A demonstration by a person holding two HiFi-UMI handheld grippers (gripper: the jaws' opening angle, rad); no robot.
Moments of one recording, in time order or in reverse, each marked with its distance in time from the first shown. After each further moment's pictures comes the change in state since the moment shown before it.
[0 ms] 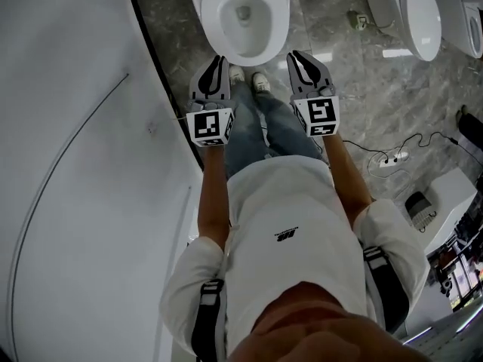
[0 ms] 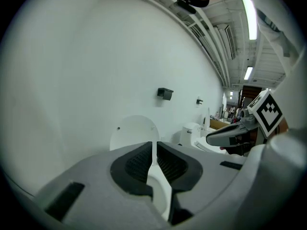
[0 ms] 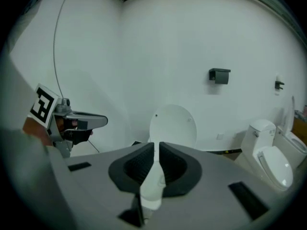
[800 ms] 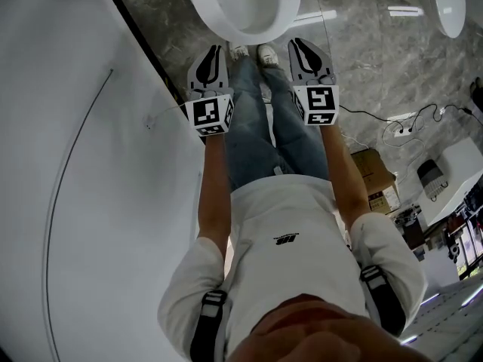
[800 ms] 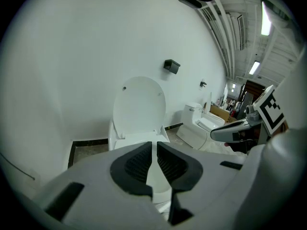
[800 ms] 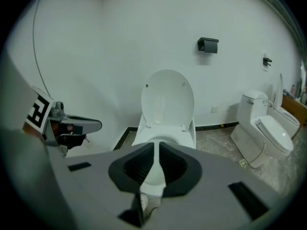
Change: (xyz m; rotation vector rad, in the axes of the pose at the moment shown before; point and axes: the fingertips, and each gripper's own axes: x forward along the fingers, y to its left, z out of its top) left arm 0.028 0.045 -0.160 -0.052 0.236 -0.035; right arm 0.066 0.020 -0.141 0.142 0.165 -0.106
